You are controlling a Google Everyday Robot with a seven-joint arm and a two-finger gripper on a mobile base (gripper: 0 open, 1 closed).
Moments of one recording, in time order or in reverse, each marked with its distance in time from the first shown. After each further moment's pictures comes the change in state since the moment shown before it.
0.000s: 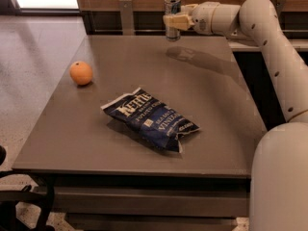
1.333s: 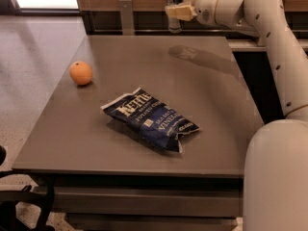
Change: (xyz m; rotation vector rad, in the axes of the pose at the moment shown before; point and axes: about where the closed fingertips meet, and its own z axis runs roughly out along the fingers) arm -0.027 -0.010 -0.006 0.009 -0.014 -0.071
